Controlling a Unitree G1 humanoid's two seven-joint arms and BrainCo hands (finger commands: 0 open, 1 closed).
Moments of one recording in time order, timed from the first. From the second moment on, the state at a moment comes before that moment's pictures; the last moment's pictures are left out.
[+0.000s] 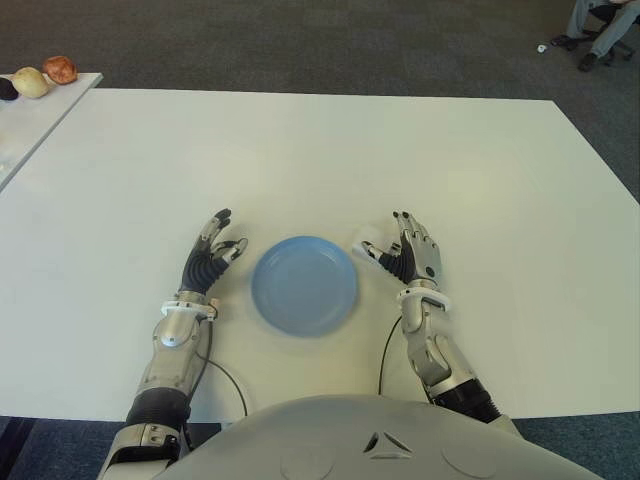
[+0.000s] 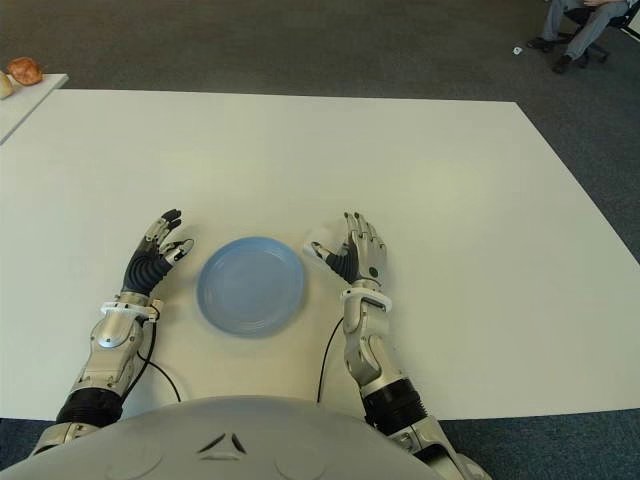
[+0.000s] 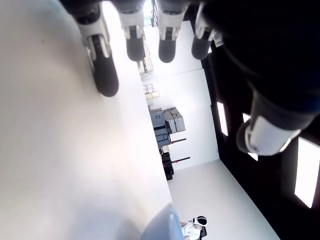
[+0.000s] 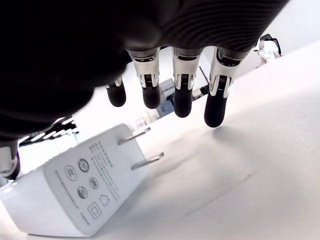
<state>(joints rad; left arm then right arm) 0.15 0.20 0.06 0.47 0.02 -0.51 -0.11 0.09 -0.15 0.39 0.01 -0.90 0.40 -0.33</state>
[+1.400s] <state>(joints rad) 0.12 0.20 0.06 0.50 0.02 -0.52 -0.11 0.12 -0.20 0.43 0.04 -0.93 0.31 -0.33</state>
